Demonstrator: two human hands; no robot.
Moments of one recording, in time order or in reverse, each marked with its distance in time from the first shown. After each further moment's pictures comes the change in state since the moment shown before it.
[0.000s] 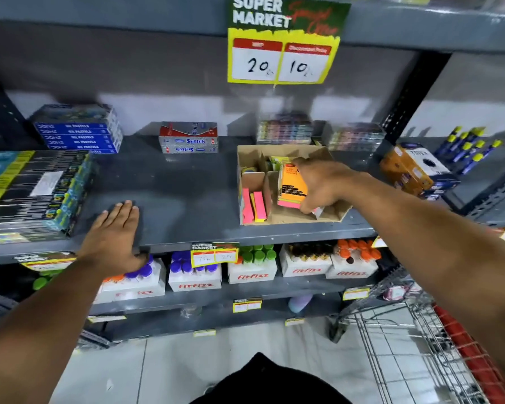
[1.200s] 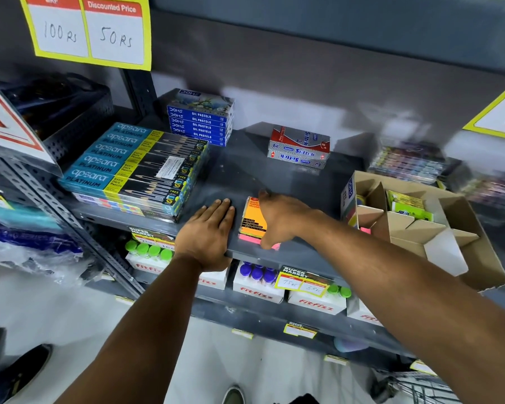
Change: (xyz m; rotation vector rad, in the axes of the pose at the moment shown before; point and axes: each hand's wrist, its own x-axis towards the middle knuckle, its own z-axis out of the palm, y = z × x) left_hand -0.003 -0.011 0.009 -0.104 0.088 -0.063; right_hand 0.119 -0.246 0.033 0.012 -0.042 -0.420
